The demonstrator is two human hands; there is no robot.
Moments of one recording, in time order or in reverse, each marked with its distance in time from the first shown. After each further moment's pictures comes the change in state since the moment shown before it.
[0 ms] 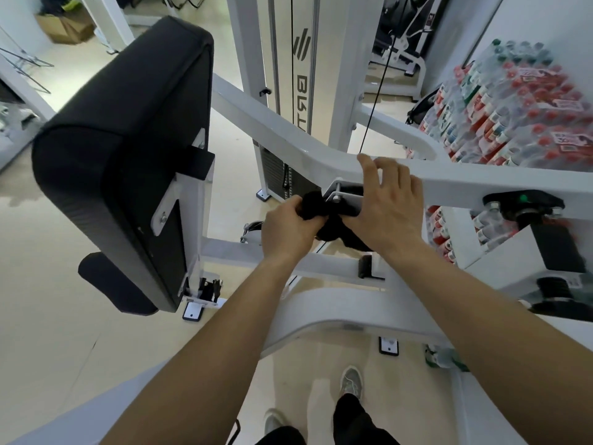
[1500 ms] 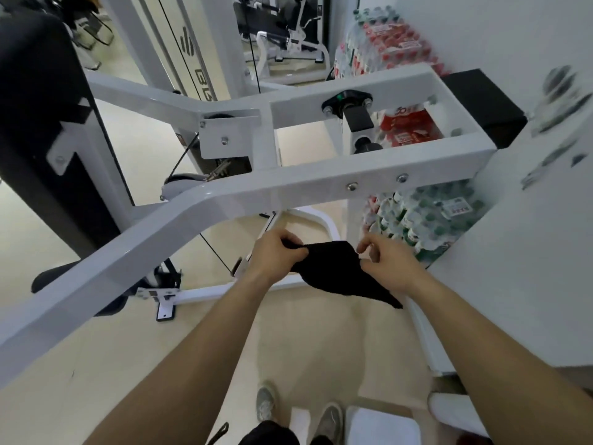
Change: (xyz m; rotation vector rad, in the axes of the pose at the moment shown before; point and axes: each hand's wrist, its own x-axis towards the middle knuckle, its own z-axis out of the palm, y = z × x) left_hand -0.284 0.017 0.088 -0.009 -0.452 0.051; right_hand -0.367 0.162 -0.094 0.672 -0.530 0.475
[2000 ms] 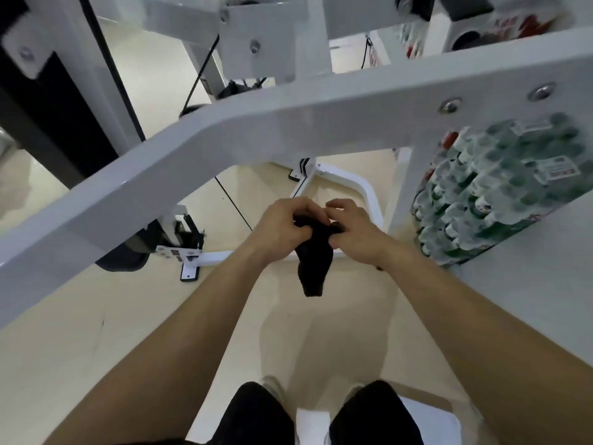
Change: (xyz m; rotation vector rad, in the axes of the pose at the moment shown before) left_hand 0.035 -0.104 -0.012 -0.001 -0.157 0.192; right_hand 0.090 -0.029 0.162 0.108 -0.321 -0.143
